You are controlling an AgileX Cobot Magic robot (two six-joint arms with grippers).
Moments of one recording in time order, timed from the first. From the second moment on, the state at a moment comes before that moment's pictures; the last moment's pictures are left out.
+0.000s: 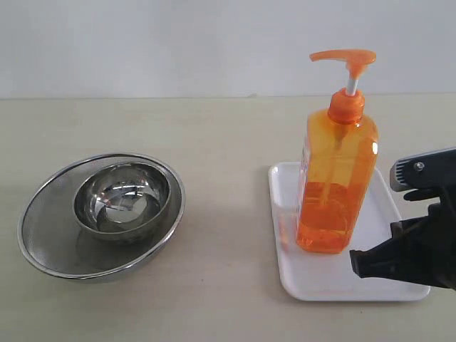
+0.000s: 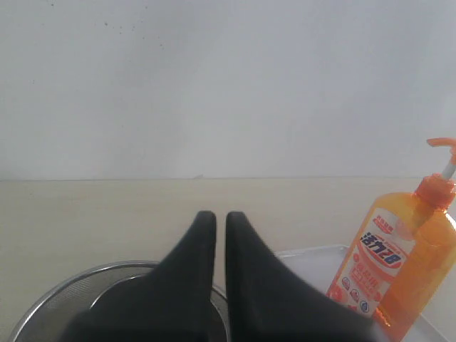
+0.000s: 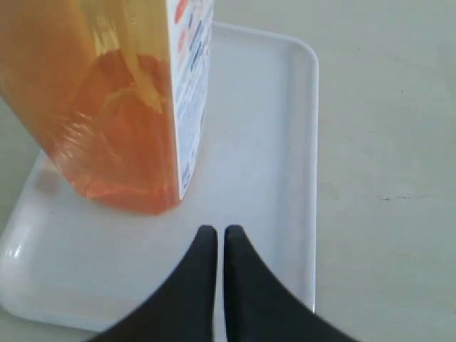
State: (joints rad) left arm 0.03 0.52 -0.28 -1.74 0.47 1.56; right arm 0.85 1.13 -0.33 1.75 -0.57 -1.36
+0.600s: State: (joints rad) left arm -0.05 0.01 -0.28 -1.74 0.44 1.53; right arm 0.85 1.13 -0.33 1.75 -0.57 -1.36
